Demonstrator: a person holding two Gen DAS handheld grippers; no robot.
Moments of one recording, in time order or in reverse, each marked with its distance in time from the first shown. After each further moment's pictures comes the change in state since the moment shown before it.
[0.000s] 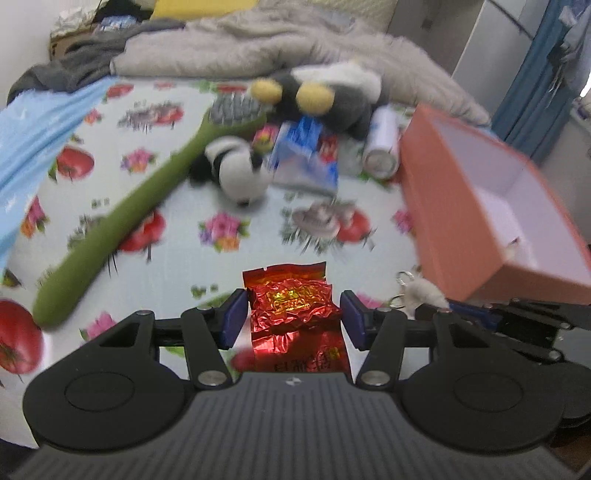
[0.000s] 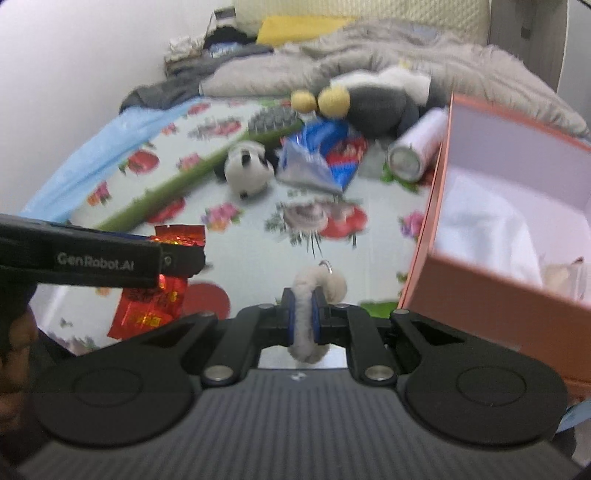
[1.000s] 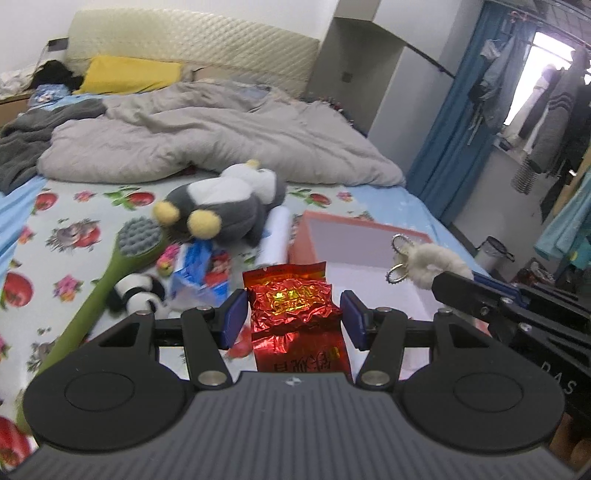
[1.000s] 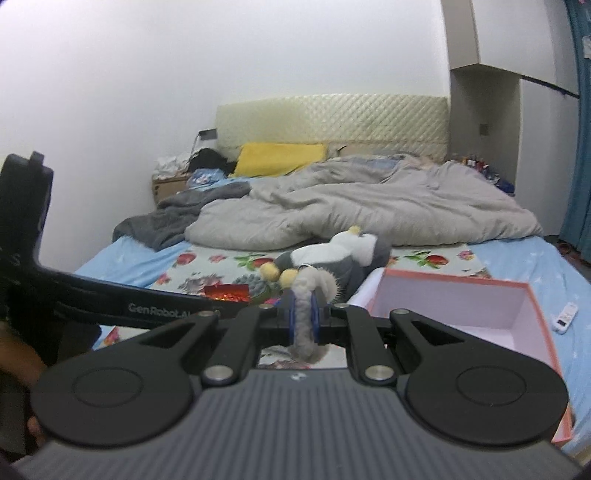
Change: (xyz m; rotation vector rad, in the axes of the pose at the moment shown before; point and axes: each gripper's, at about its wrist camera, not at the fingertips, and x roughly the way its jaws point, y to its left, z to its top) left arm -0.088 -0.081 0.099 0.096 -0.182 -0.222; right arm -0.137 -0.038 0.082 0.030 -0.374 -0.077
